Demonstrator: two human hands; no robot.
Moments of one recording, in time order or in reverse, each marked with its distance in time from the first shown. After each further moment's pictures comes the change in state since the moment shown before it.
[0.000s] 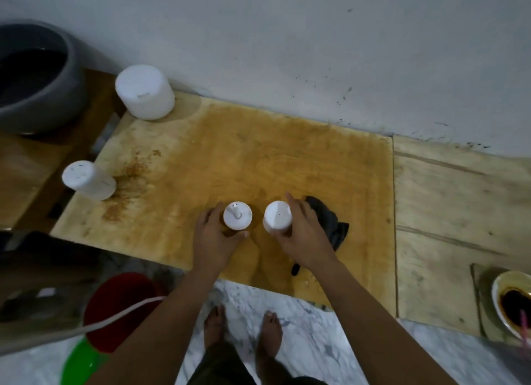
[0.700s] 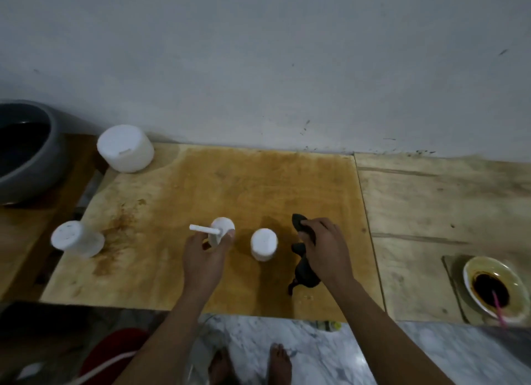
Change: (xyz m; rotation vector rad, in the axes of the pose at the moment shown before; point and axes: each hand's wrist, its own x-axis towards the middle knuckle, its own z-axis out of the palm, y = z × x) left_hand -0.004 0.083 -0.050 -0.335 -0.039 -0.164; right_hand -0.022 0.020 -0.049 -0.116 0.384 0.136
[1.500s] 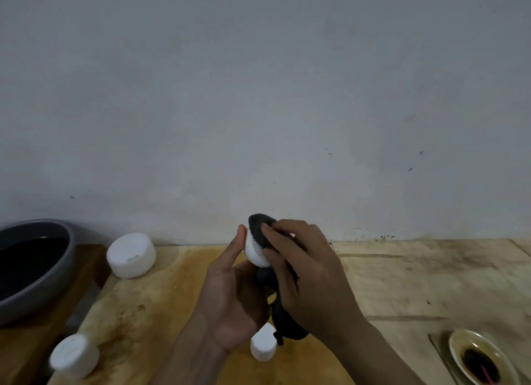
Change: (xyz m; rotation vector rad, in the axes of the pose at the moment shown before) left_hand -0.091 0.220 -0.065 -0.953 -0.908 -0.282; right_hand -0.038 -0.196 -0.187 0.054 0.622 -0.714
